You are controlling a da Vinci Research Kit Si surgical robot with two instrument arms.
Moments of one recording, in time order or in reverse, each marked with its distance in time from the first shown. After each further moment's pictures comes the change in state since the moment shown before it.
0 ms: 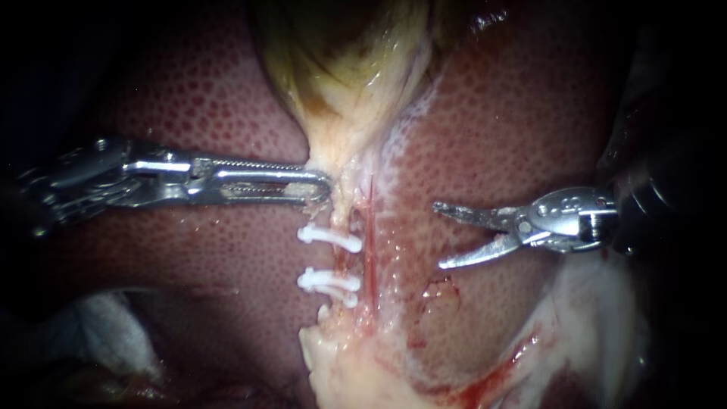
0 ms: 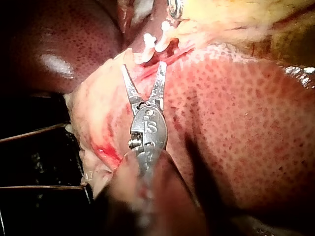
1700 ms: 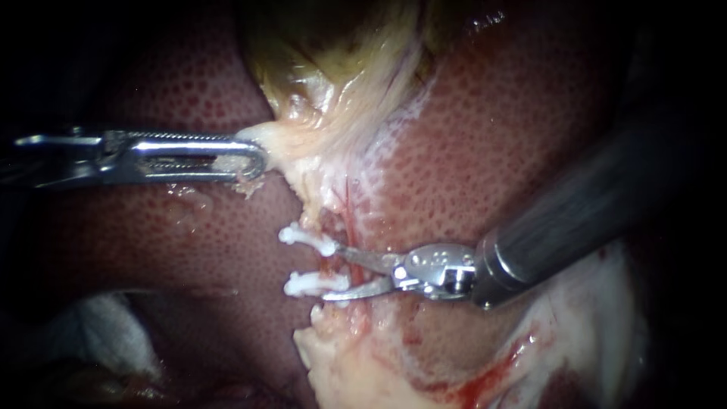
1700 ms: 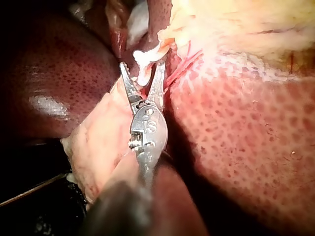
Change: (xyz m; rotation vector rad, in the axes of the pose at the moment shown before) right arm -0.009 -0.003 0.017 0.139 -0.069 0.119; left arm 0.006 0.006 -0.010 -0.005 0.099 -0.005
